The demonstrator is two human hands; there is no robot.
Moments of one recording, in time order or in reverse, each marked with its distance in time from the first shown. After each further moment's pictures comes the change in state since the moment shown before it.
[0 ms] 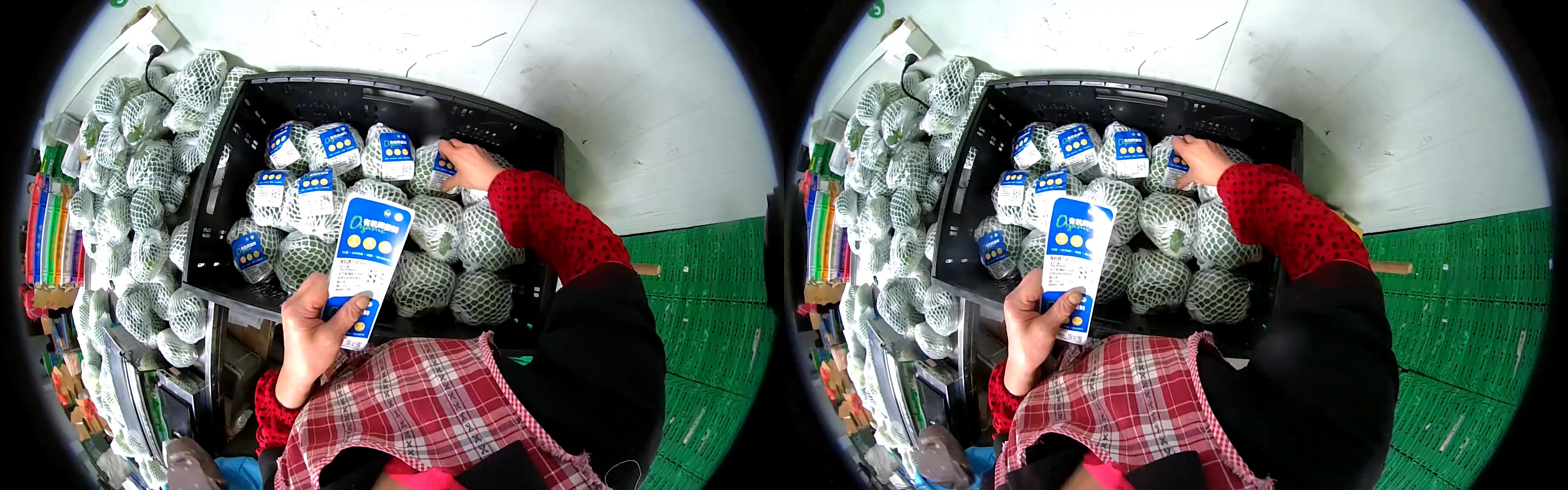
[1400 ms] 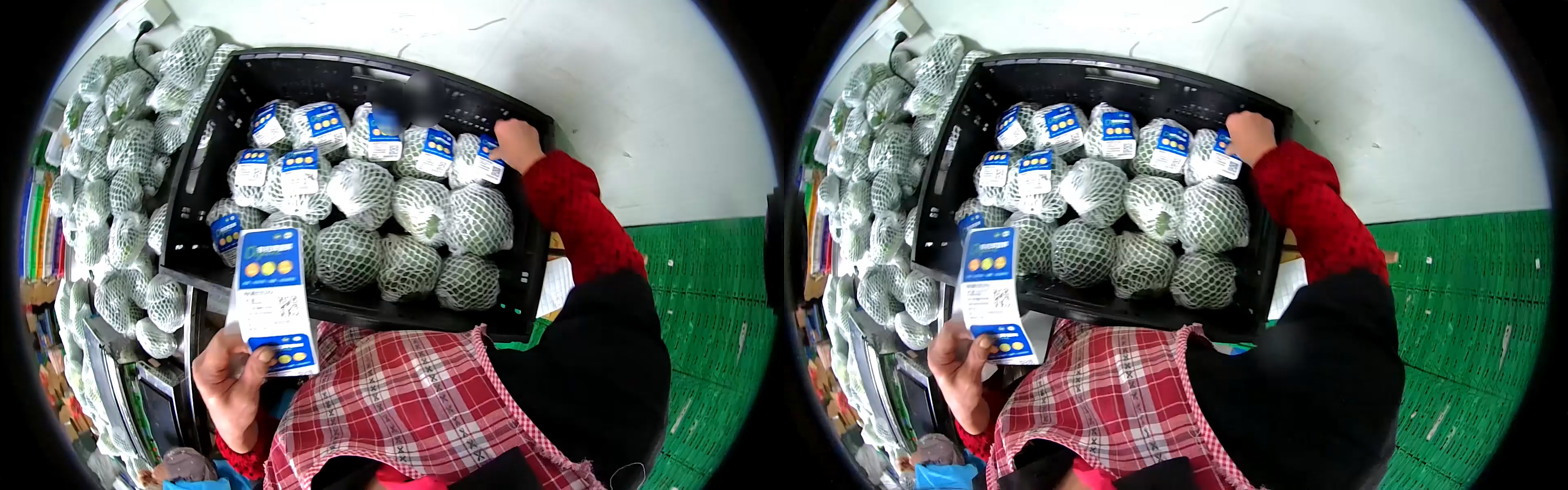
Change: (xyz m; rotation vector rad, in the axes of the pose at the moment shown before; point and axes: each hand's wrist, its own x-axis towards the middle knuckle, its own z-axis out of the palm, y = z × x) left_hand -0.066 0.011 -0.072 -0.058 0.127 -0.119; right_hand -0.034 0.045 -0.041 -0.406 -0.007 0.381
